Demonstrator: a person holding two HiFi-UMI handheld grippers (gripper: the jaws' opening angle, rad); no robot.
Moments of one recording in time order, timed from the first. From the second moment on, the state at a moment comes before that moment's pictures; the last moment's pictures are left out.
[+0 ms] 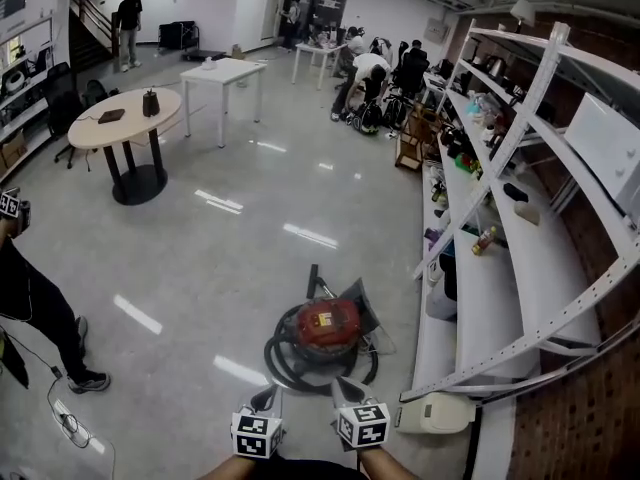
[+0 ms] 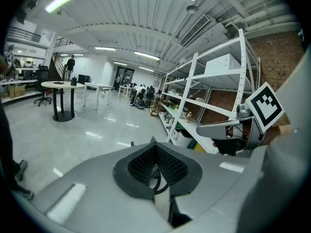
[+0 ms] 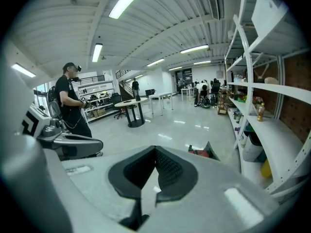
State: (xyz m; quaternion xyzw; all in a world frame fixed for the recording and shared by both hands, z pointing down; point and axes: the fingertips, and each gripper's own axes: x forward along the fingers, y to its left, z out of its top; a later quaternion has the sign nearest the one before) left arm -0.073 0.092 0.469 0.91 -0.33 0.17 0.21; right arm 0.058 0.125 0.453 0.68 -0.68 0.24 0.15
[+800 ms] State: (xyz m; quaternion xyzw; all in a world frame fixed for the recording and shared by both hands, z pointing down) left arm -0.094 0.309 0.434 0.89 -0.39 0.15 0.19; right arm 0.036 0.323 0.418 0.64 -0.74 0.19 0.12
